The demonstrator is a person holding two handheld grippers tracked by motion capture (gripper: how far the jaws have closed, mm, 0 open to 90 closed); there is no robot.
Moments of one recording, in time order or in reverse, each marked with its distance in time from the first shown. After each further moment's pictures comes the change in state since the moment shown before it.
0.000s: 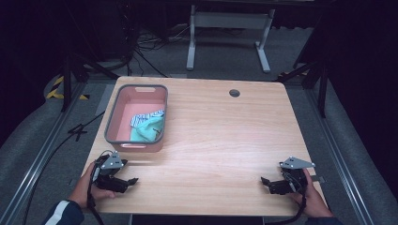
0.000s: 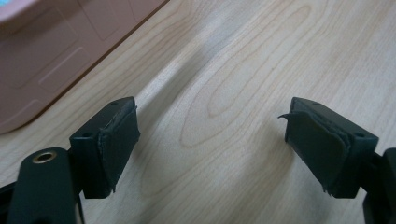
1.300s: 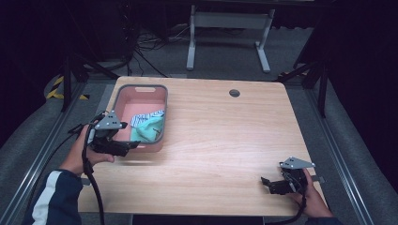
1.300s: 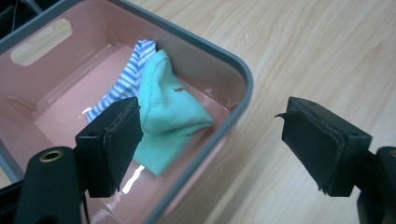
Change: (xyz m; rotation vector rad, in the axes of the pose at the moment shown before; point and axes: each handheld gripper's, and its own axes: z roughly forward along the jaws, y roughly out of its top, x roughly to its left) left arm 0.031 0.118 -0.057 -0.086 0.079 0.043; right arm 0.000 0.000 0.000 -0.001 0.000 0.001
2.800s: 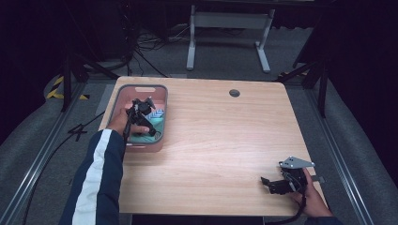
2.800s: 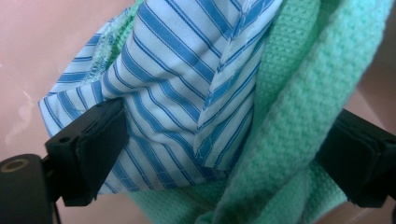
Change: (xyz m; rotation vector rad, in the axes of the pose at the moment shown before) left arm 0.075 0.030 0.164 0.634 0.000 -0.235; right arm -0.001 0.001 0.001 0.001 0.007 -0.010
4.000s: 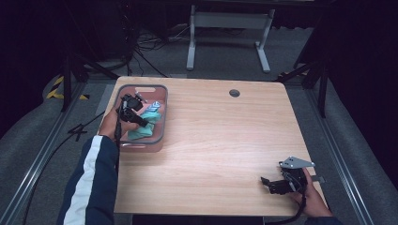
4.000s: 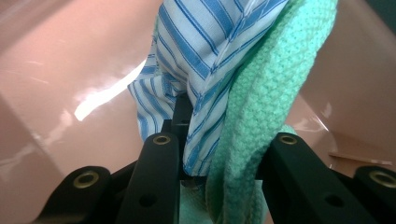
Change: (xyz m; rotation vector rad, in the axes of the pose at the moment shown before) left arm 0.004 -0.032 -0.047 -0.254 -0.041 -0.014; right arm 0.000 0.000 0.000 0.000 0.001 0.002
